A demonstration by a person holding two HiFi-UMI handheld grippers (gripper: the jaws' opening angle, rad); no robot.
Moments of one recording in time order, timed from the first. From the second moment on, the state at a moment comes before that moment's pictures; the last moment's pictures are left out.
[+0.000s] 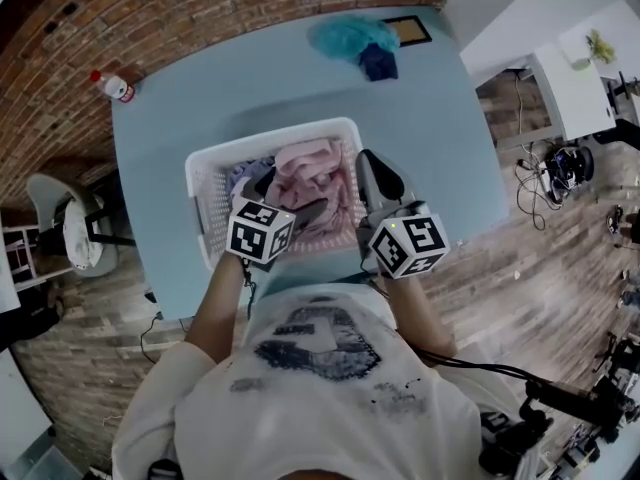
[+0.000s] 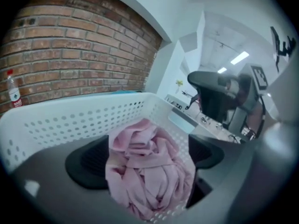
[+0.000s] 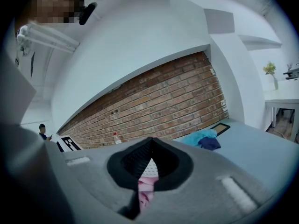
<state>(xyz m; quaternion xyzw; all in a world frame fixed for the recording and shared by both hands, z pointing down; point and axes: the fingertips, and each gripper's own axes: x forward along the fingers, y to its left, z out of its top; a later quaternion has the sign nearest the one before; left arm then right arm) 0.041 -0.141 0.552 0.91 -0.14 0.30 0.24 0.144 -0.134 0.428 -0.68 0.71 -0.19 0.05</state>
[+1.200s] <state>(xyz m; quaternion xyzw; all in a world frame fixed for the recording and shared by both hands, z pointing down) 0.079 -0.124 0.662 0.82 -0.07 0.50 0.25 0.185 -0.134 0.438 -0.66 0.72 -0.21 0.06</state>
